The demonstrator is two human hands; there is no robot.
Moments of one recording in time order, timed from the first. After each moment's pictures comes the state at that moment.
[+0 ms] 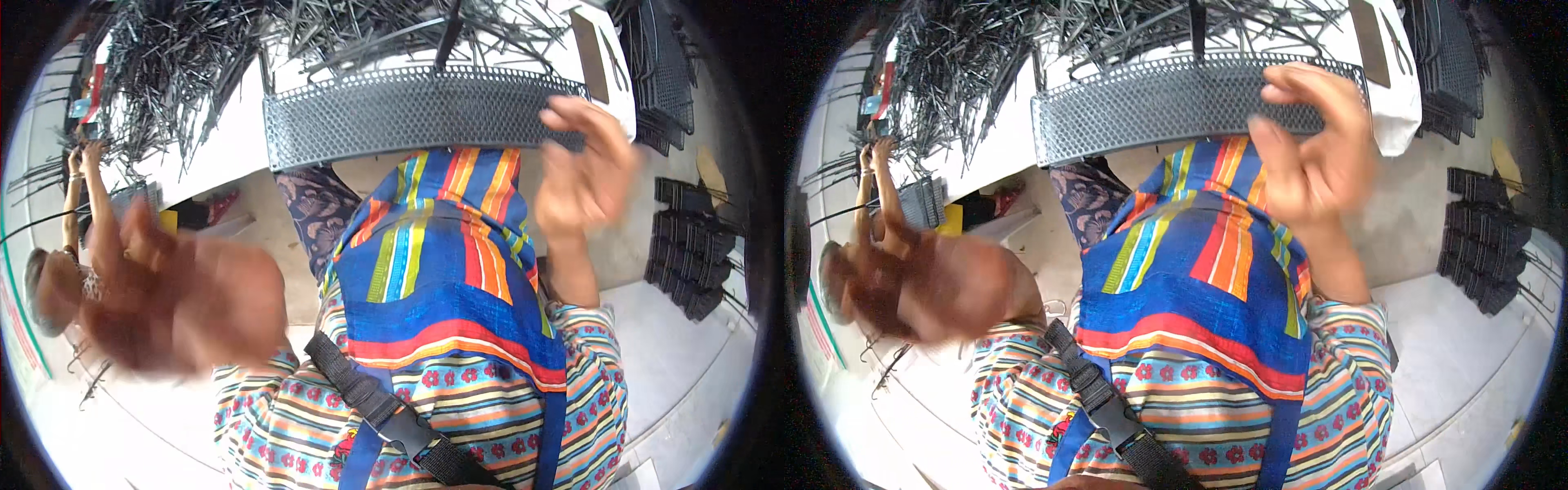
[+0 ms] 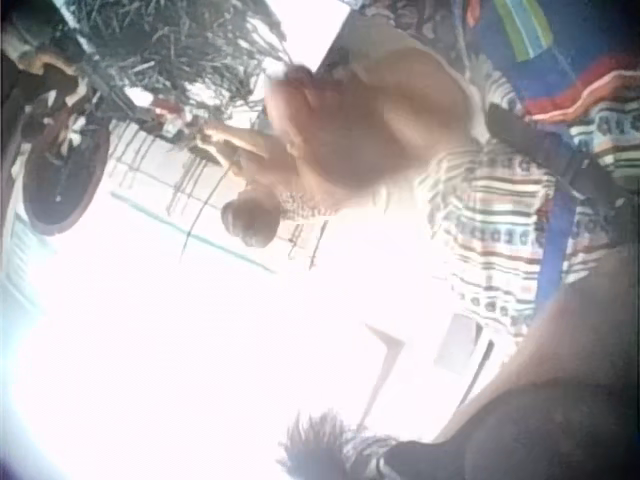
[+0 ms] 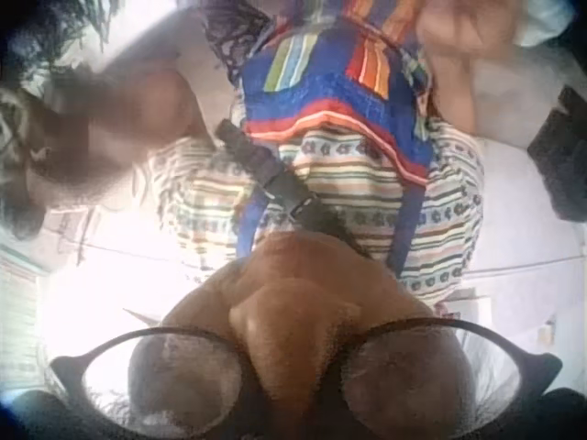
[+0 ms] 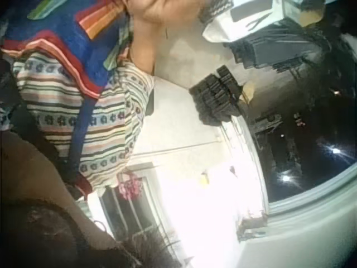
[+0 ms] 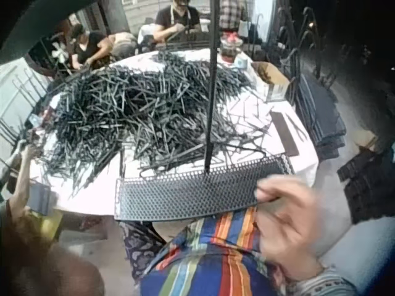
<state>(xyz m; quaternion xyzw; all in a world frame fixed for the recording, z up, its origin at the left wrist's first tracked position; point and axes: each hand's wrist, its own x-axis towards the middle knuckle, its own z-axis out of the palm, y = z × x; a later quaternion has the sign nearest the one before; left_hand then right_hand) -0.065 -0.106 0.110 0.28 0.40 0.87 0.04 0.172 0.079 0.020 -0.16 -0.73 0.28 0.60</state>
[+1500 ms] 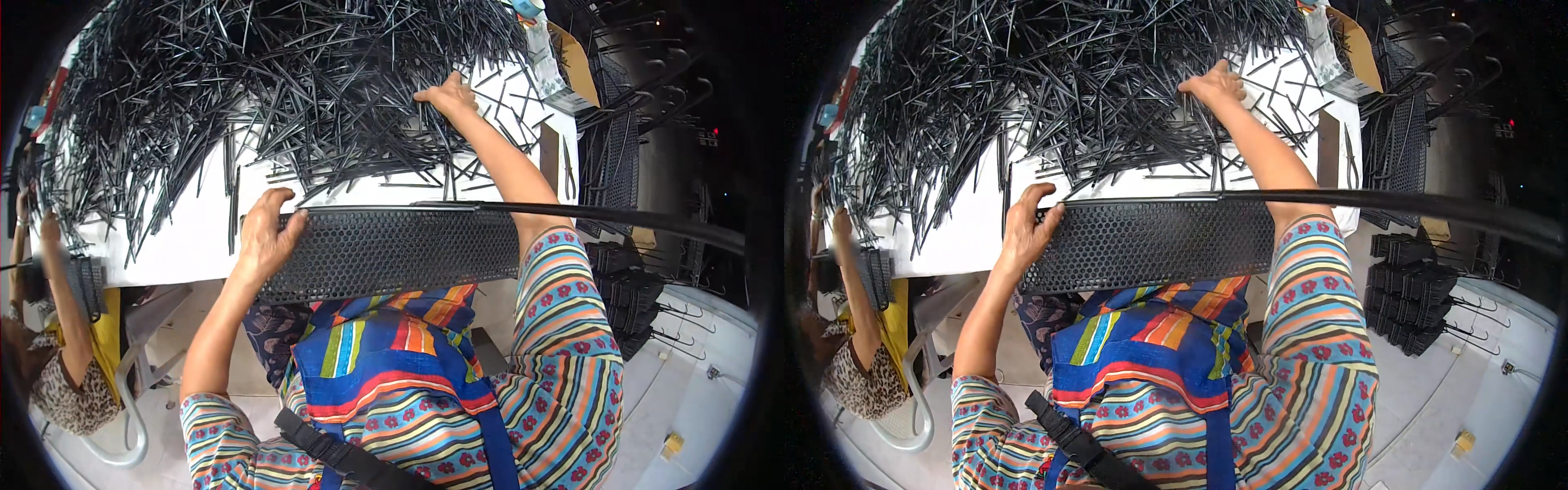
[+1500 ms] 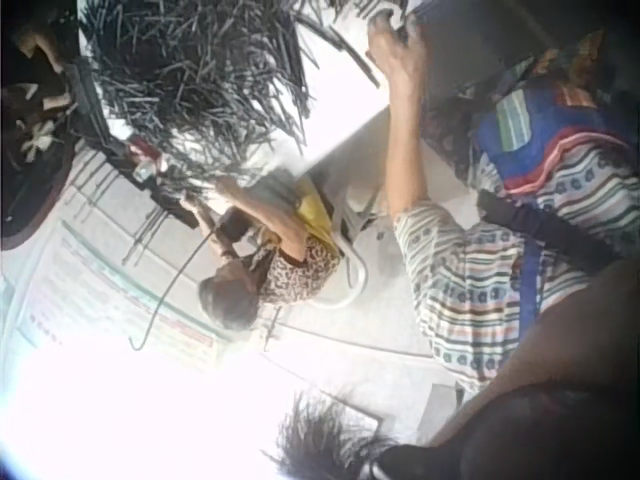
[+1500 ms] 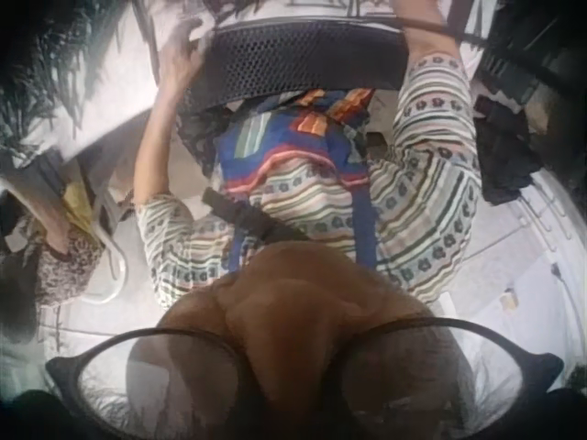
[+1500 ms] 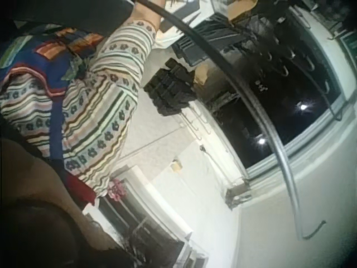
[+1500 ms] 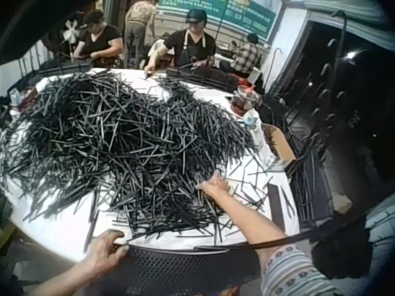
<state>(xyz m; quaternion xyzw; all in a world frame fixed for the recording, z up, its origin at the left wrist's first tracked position) -0.177 0.014 -0.090 0.54 0.73 0.35 0.22 -0.003 0.382 -0.100 -0.68 -0.72 0.15 -0.07</state>
